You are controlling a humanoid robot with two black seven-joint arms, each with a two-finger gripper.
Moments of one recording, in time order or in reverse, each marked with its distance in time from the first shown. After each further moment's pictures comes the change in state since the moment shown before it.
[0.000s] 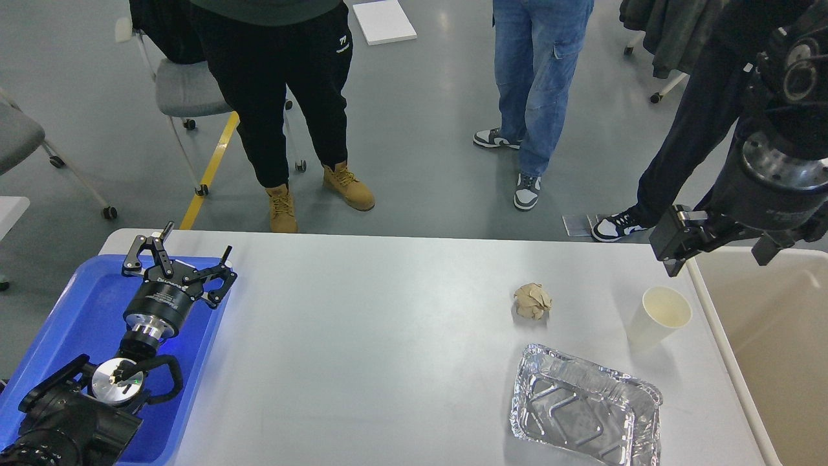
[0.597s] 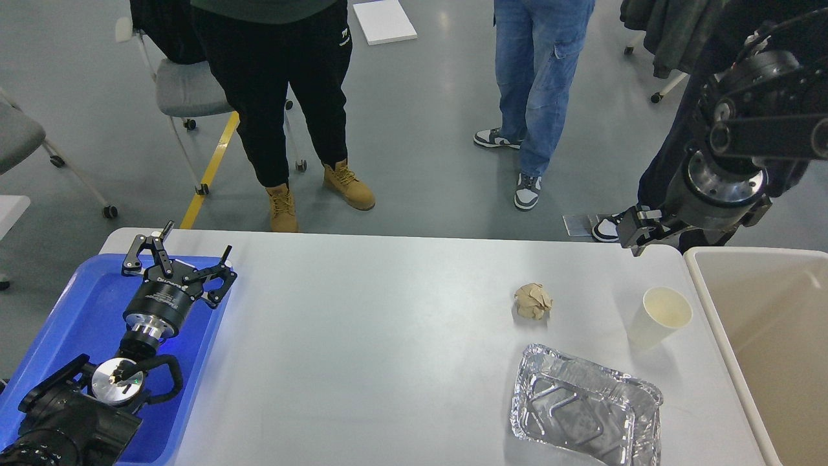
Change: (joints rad) left arm 0.000 0.000 0.000 0.000 0.000 0.000 0.000; right arm -0.345 0.038 0.113 -0.239 -0.143 -0.255 0.000
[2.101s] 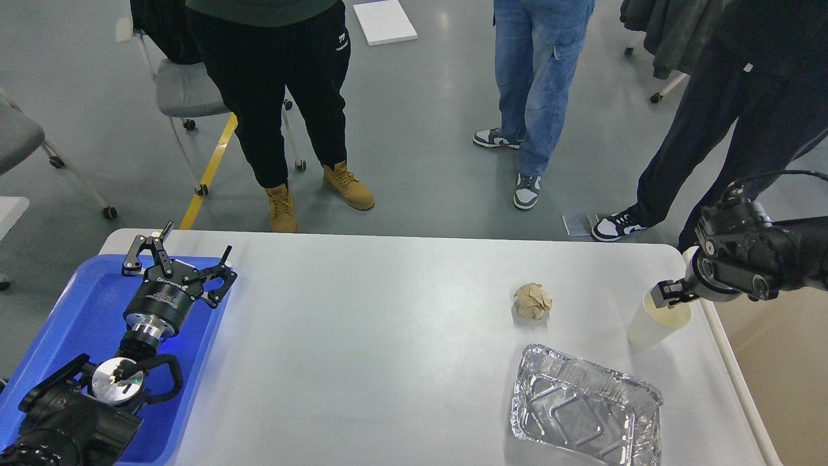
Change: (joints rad) left arm 0.000 0.000 0.000 0.000 -0.001 0.000 -0.001; right arm -0.680 -0.075 0.298 -0.524 -0.439 -0.081 0.024
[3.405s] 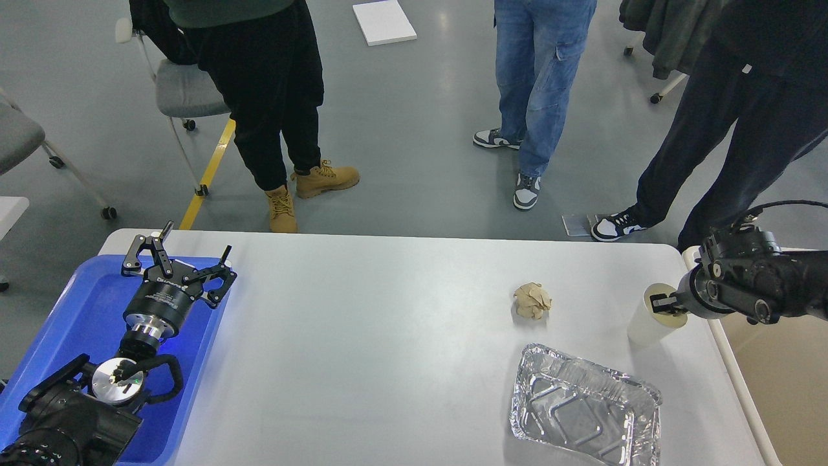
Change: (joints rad) left arm 0.000 0.000 0.000 0.000 0.000 0.000 0.000; right arm -0.134 -0.025 0.166 -0.079 -0.066 -0.062 0.097
